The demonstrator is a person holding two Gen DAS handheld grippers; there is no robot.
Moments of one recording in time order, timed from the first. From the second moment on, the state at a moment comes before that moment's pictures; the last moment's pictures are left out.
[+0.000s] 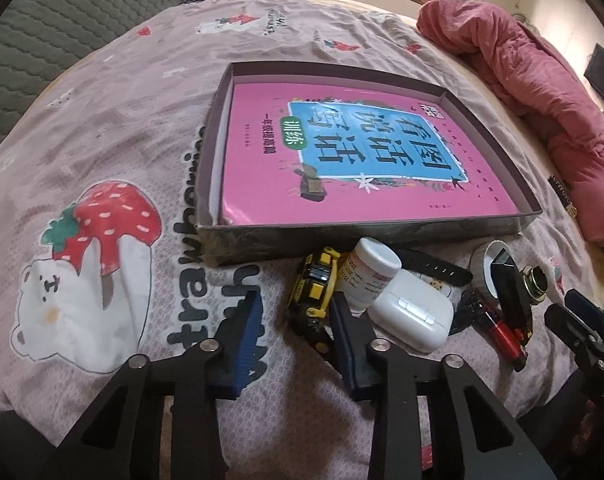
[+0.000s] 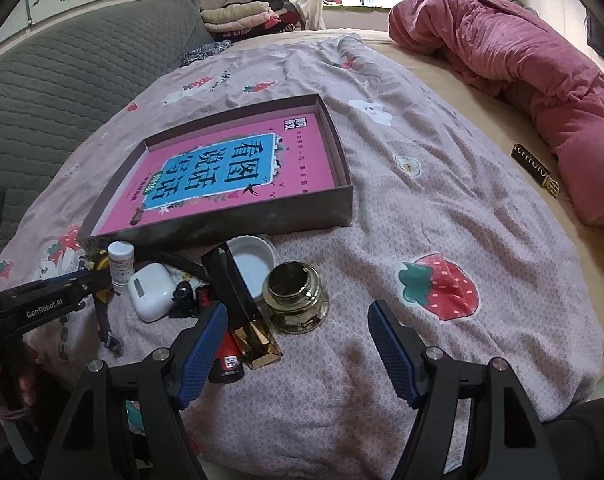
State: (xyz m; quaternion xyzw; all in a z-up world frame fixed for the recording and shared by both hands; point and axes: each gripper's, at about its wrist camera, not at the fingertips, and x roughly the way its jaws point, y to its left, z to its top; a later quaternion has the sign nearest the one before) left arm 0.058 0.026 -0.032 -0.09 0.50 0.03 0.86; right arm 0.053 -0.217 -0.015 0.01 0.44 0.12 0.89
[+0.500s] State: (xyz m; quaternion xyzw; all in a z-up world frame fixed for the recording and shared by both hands) left arm 0.072 0.020 -0.042 -0.08 0.50 0.03 0.86; right arm 0.071 -0.212 -0.032 -0.04 0.46 0.11 0.88
